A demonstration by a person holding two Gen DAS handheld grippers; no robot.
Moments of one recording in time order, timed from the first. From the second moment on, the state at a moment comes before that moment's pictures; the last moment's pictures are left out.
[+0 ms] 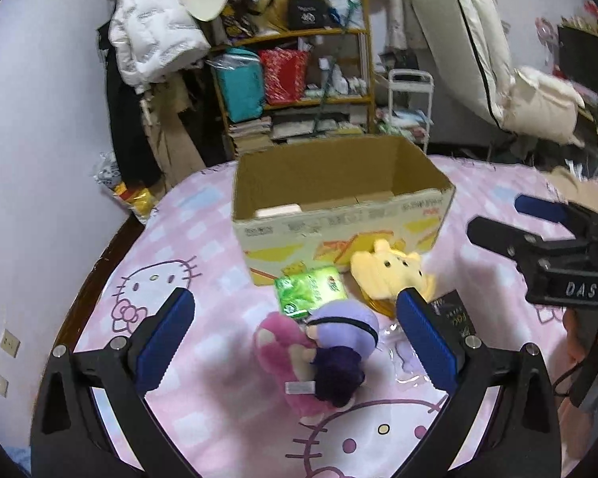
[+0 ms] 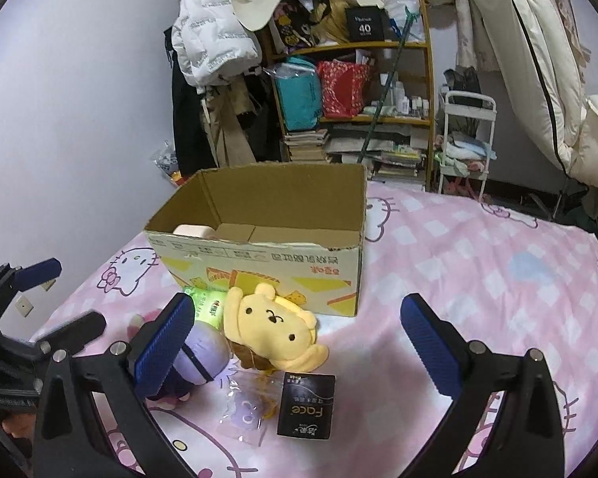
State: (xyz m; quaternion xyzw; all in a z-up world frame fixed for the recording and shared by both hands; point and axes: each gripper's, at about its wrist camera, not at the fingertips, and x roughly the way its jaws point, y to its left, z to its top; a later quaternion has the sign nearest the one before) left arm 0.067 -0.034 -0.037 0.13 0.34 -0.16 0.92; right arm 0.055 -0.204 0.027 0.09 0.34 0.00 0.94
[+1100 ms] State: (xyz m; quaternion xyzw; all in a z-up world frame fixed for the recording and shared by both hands) left arm 0.109 -0.082 -0.115 0.20 0.45 -0.21 0.85; right arm 0.103 -0.237 -0.067 0.16 0.51 -0.02 0.84
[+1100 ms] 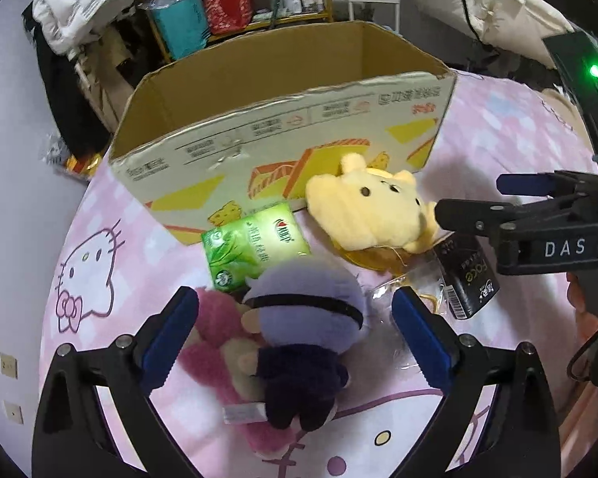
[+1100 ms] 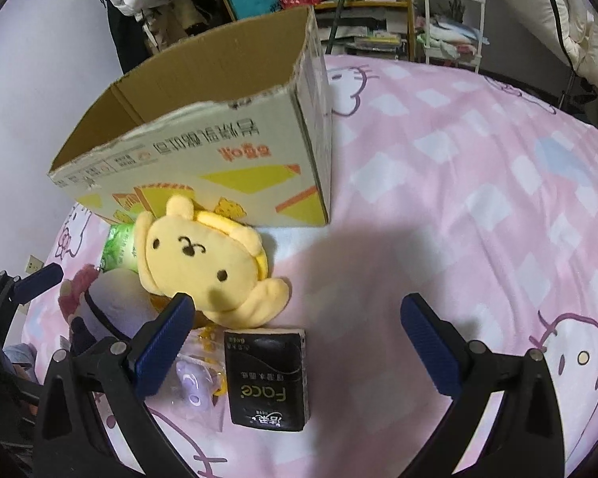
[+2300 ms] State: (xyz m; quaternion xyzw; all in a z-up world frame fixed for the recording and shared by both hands) left arm 0.114 -0.085 -0.142 0.21 0.48 -0.19 0.83; right arm 0.104 -0.219 -0.086 0.15 0.54 0.01 0.82
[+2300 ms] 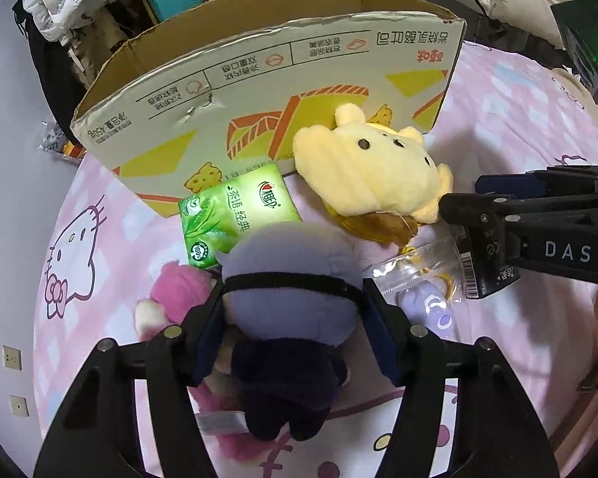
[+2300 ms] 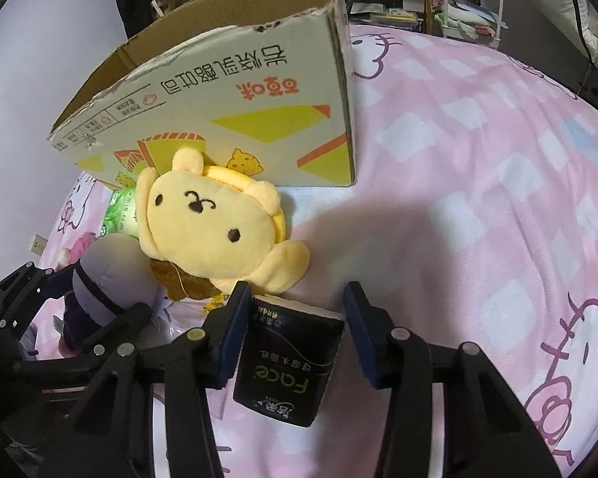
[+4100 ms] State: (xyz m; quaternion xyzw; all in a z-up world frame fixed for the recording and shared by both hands) left arm 0.088 -0.018 0.041 0.09 0.17 -0.11 0.98; right arm 0.086 -0.180 0.100 0.00 0.17 0.02 0.99
